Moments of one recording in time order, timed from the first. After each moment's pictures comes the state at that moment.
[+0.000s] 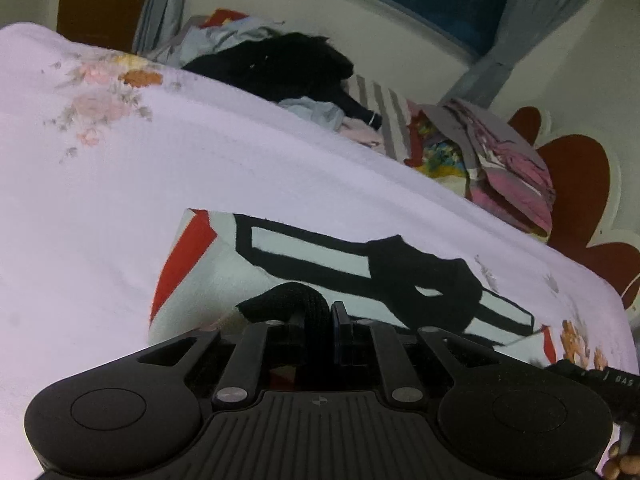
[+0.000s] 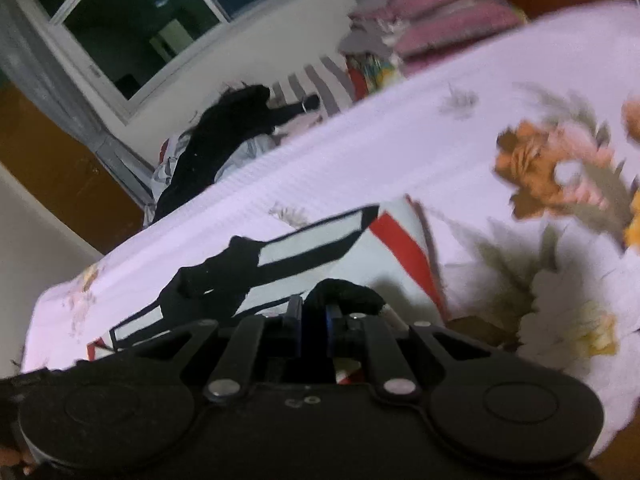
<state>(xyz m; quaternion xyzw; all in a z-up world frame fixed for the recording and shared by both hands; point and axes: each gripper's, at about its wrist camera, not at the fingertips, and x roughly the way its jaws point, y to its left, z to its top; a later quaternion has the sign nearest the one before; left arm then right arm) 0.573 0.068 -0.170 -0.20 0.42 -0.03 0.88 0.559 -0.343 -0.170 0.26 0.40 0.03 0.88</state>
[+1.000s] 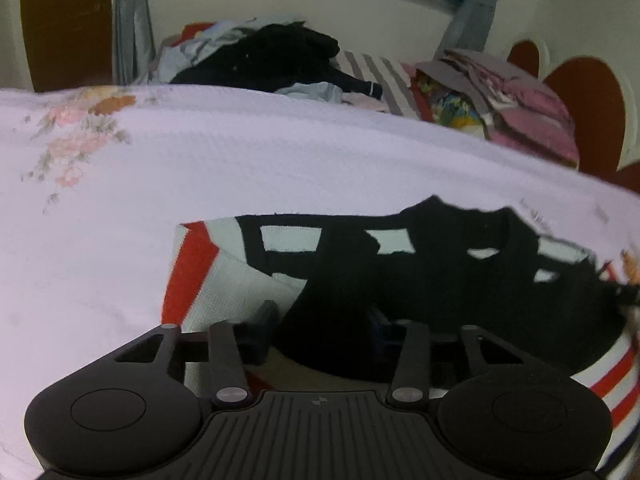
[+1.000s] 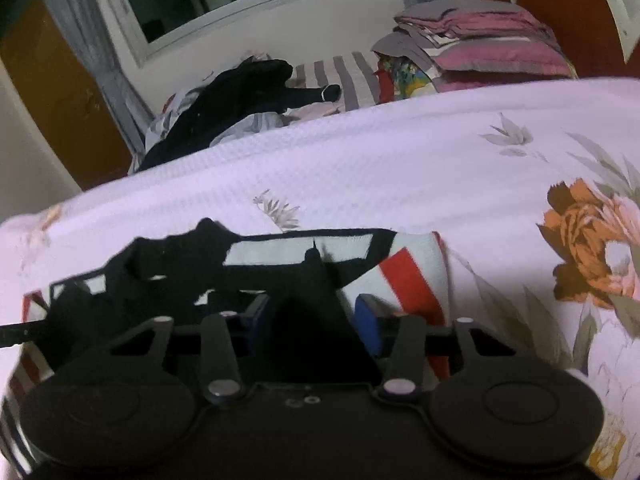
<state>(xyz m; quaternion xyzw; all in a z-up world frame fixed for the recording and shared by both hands) 0.598 0.044 -0.196 -0.05 0.44 -0.03 0.90 0.604 -0.316 -0.191 0.10 0.41 0.06 0.90</state>
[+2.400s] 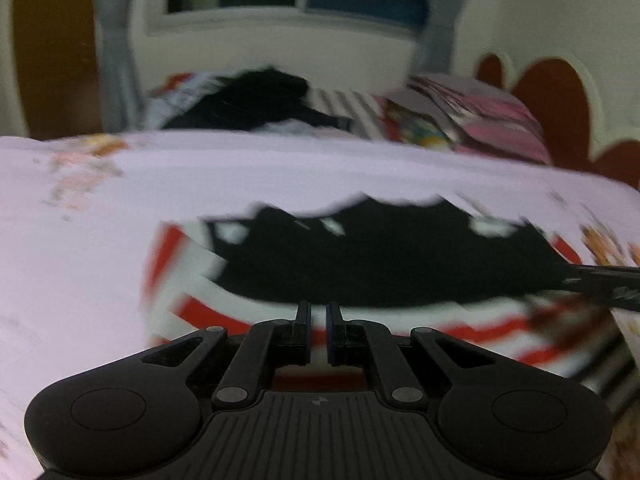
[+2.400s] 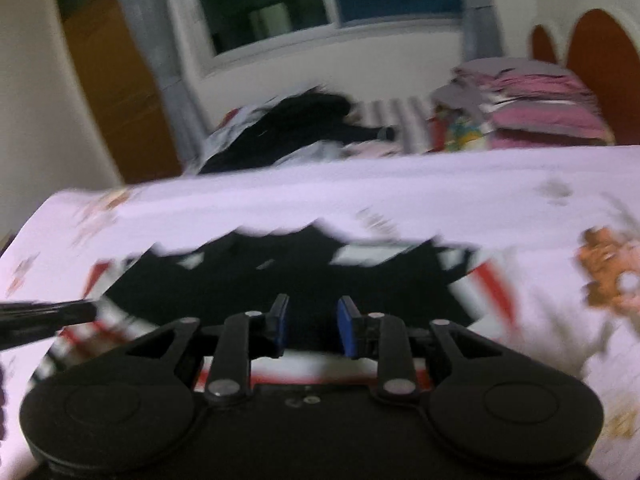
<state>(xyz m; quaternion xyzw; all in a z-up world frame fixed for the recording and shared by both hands) 0.525 0.002 -0.175 -0.03 0.38 -0.06 0.92 0.539 -0.241 -0.165 0.05 0.36 0.15 0.92</state>
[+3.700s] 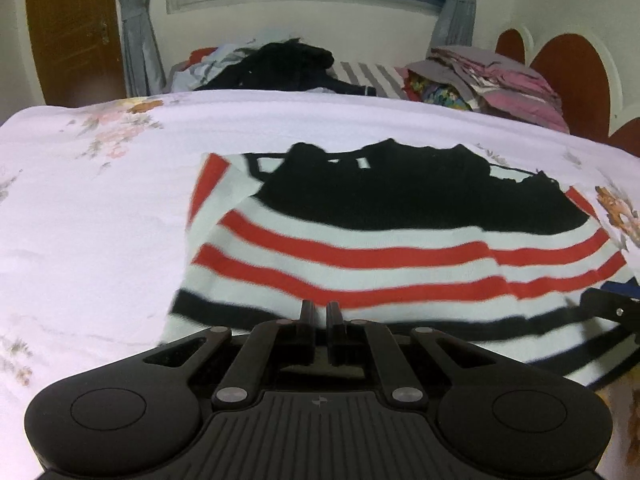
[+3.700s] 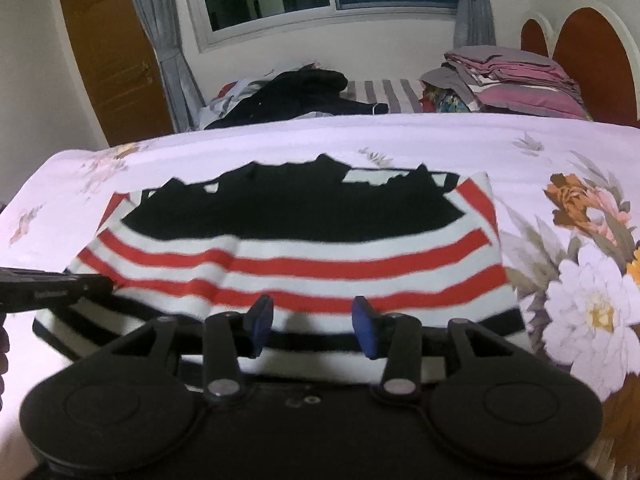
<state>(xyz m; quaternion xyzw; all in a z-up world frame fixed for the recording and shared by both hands) 0.476 0.026 -0.184 -0.01 0.41 -0.01 0.91 0.462 -0.241 -0.173 0.04 0.38 0.10 0.92</state>
